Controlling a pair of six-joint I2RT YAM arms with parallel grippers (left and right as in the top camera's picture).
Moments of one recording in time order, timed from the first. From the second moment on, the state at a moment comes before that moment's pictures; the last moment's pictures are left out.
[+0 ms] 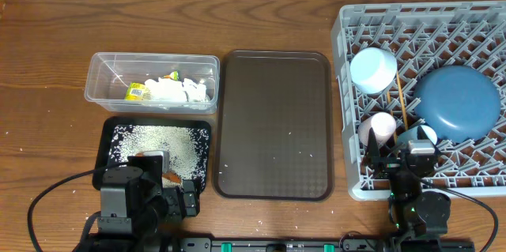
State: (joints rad) left arm -0.06 0.42 0.66 -1.20 0.22 -0.20; right arm 0.05 0.01 0.01 -0.07 0.02 0.00
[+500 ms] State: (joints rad) left arm -0.06 0.33 0.66 -1.20 0.22 -0.20; right arm 0.05 0.01 0.01 -0.07 0.02 0.00
